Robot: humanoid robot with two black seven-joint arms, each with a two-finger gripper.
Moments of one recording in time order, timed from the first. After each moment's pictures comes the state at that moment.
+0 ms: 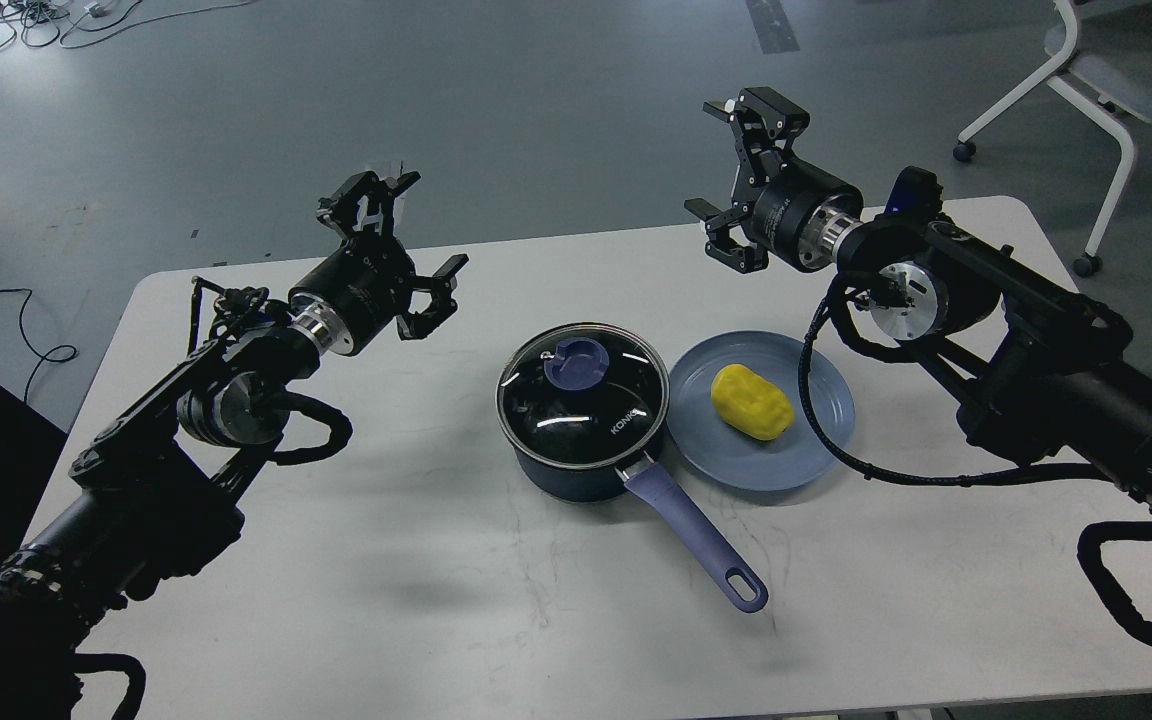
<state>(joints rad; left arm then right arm) -0.76 0.31 -0.71 -0.84 0.11 -0.31 -0.10 0.80 -0.17 0.79 0.93 -0.35 0.06 -0.02</state>
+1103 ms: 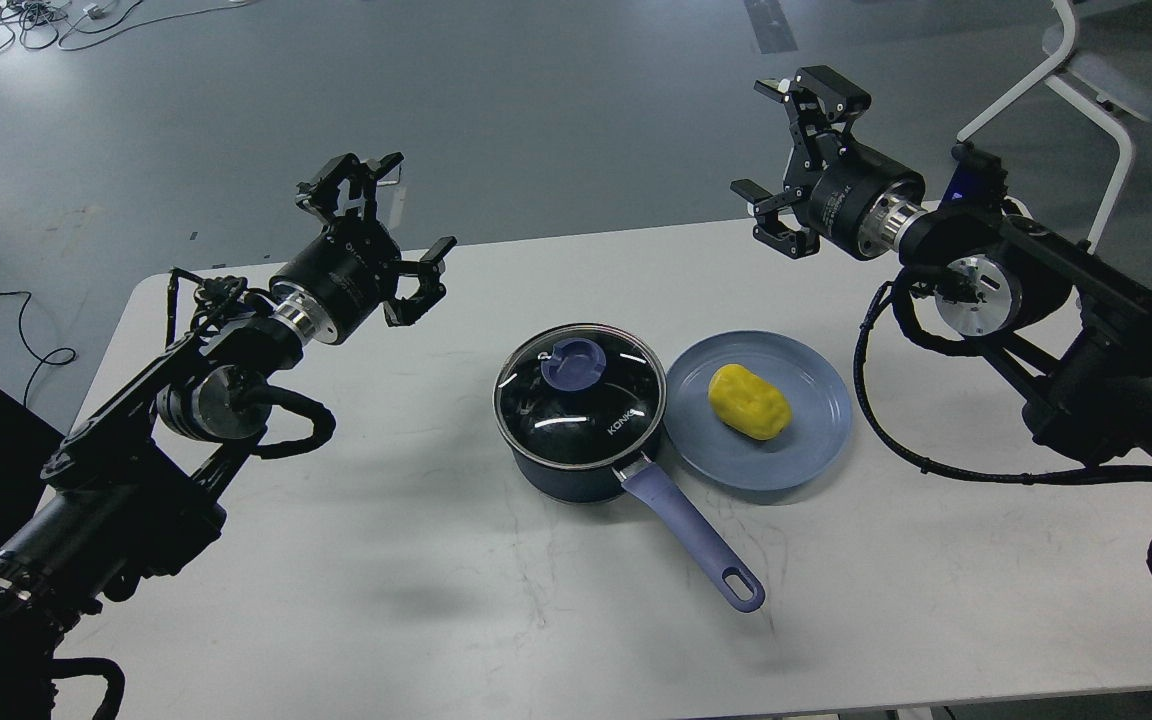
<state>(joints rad) -0.75 0.34 -0.74 -0.90 0.11 -0.29 -0.10 0.78 -0.29 0.82 1.00 -0.35 0.09 -0.02</state>
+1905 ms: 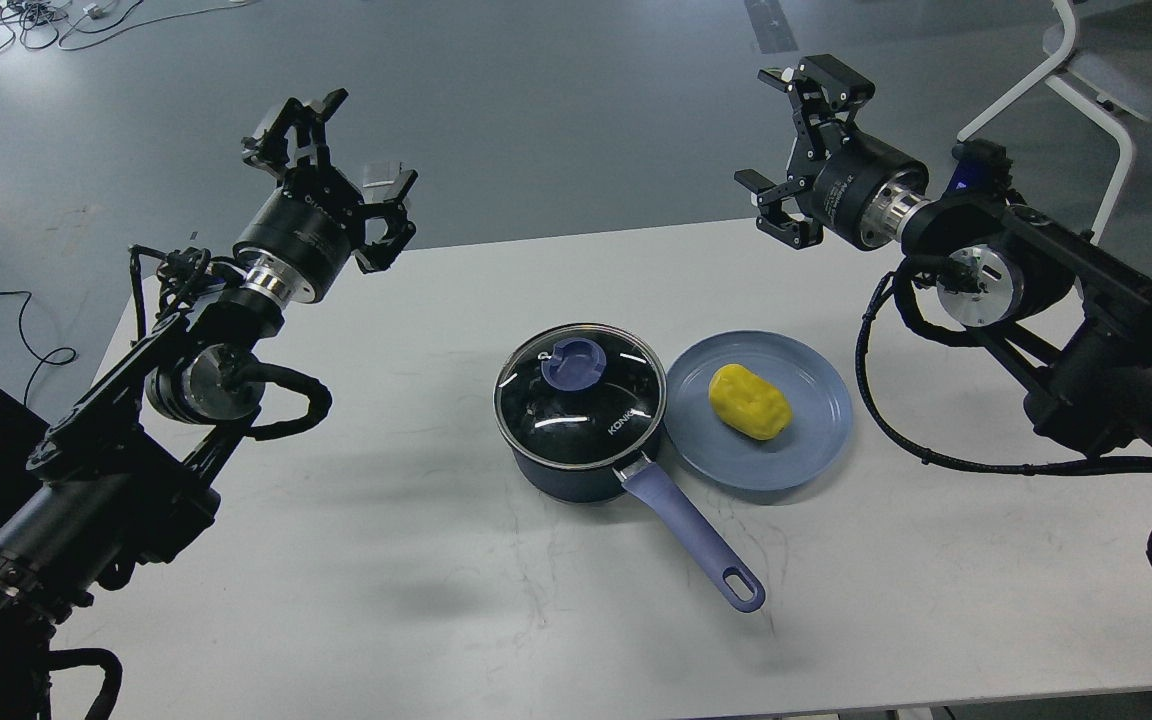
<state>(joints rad) -0.76 0.35 -0.80 -0.96 0.13 -0.20 -0.31 0.79 -0.29 0.82 0.99 -0.36 0.08 -0.02</state>
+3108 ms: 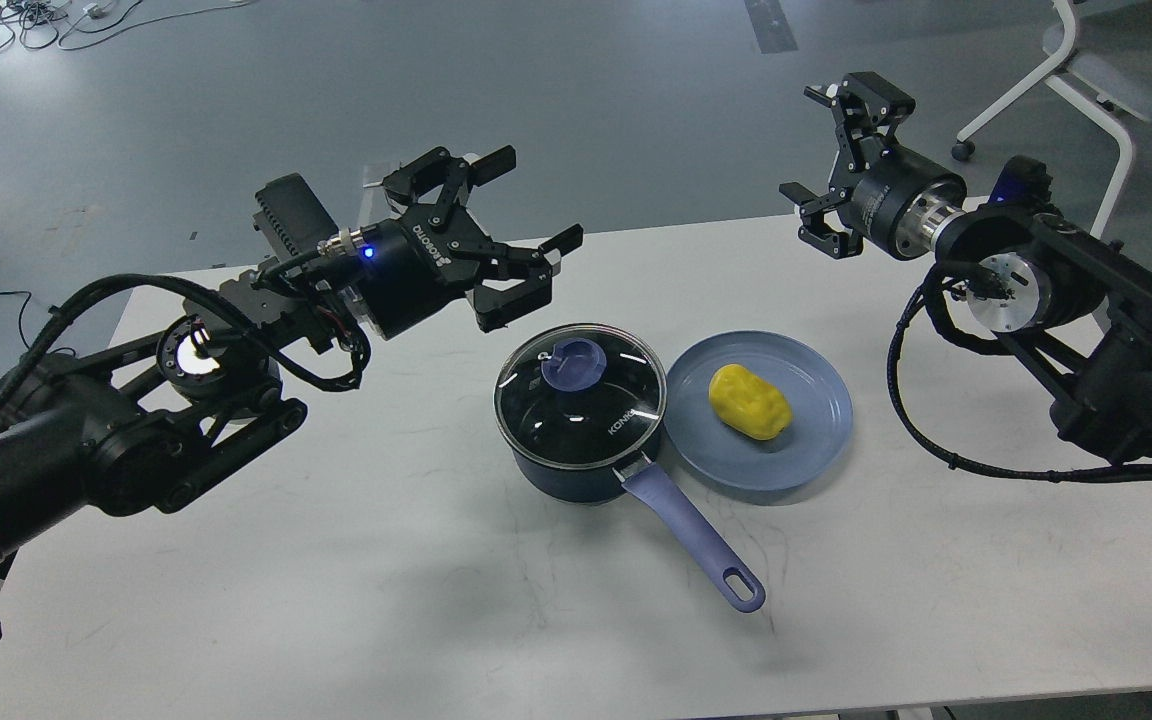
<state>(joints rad) -1.01 0.47 -0.24 -1.14 1.98 0.44 -0.41 0.77 -0.32 0.84 0.92 -0.36 0.08 -0.02</state>
